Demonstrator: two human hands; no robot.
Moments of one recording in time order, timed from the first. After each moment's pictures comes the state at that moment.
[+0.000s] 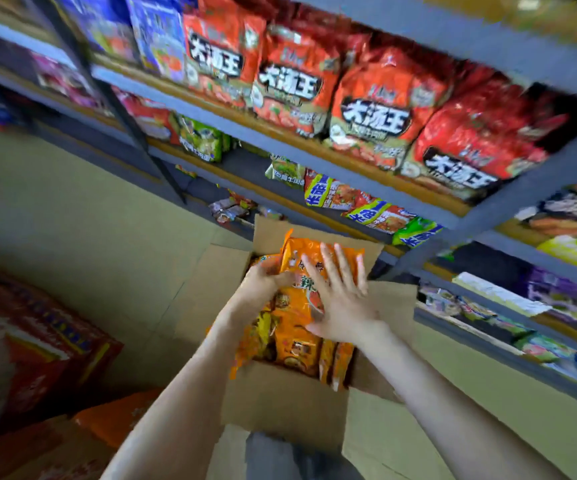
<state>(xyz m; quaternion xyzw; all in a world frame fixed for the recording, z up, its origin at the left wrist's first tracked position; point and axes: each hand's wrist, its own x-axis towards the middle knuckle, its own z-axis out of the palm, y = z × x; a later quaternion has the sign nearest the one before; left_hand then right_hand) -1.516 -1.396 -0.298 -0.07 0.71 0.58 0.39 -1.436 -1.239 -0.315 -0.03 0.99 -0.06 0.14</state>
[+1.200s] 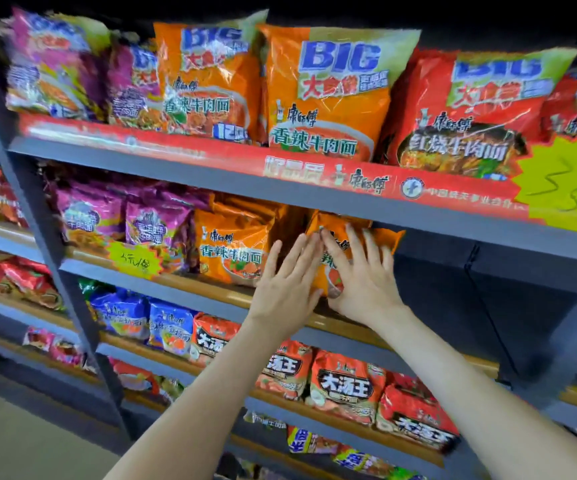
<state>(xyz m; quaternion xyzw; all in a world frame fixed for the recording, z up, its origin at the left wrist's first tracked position) -1.740 -1.302 0.013 0.41 0.87 0.00 -0.28 -1.678 -1.154 0.028 0.10 0.95 0.14 -0.27</state>
